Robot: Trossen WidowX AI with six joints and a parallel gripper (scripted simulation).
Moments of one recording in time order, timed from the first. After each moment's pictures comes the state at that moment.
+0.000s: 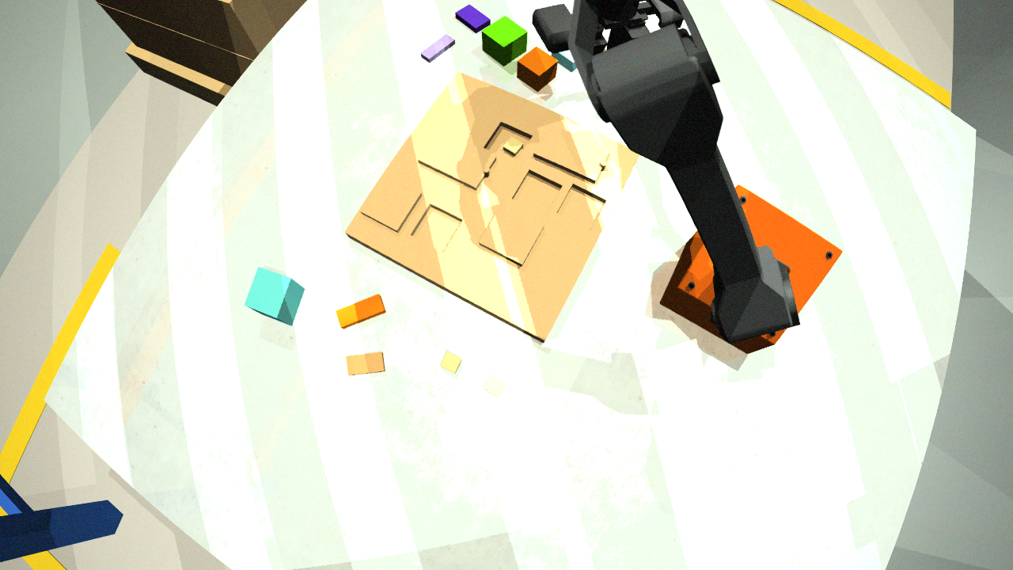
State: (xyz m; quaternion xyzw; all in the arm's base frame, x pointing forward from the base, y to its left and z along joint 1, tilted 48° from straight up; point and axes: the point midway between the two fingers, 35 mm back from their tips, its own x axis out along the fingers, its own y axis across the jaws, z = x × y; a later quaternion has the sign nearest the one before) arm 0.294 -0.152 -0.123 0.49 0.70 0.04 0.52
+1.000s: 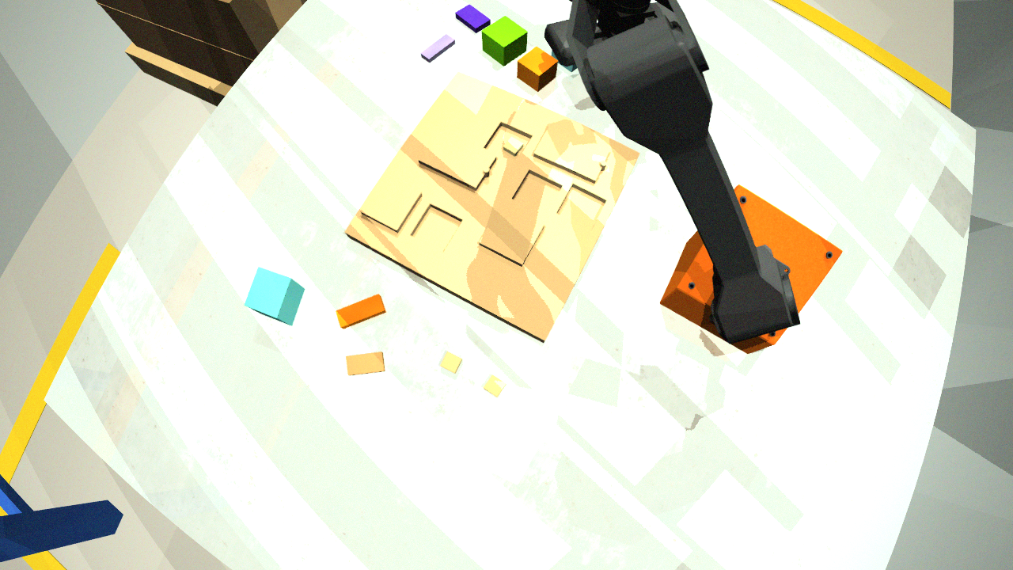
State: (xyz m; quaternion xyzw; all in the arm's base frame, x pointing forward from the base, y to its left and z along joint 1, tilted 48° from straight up) arm 0.285 -0.137 -0.162 0.49 0.70 0.05 0.52
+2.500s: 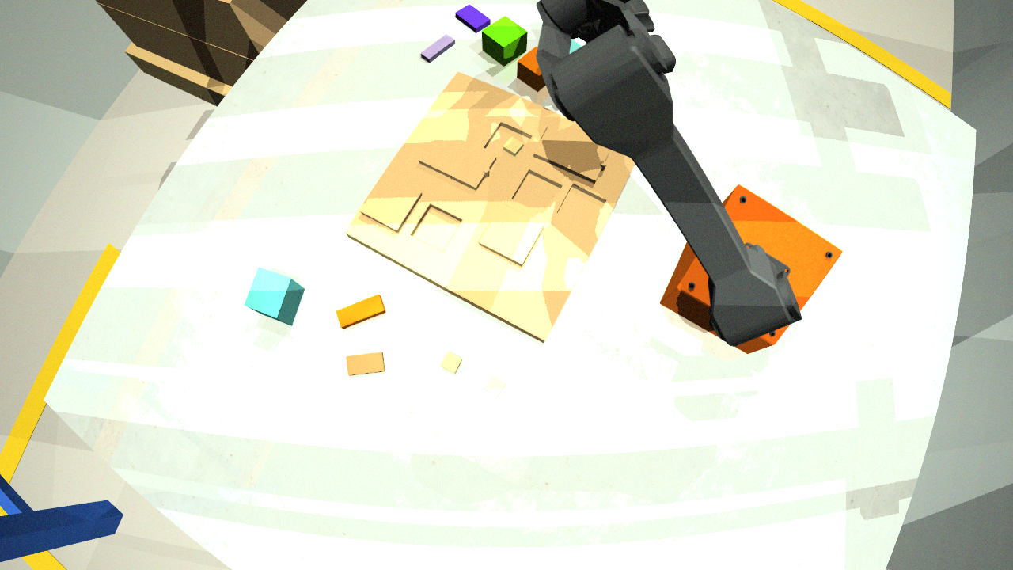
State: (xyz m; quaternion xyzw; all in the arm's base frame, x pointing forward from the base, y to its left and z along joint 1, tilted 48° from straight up) arm 0.284 -0.083 -0.208 0.49 0.70 0.05 0.52
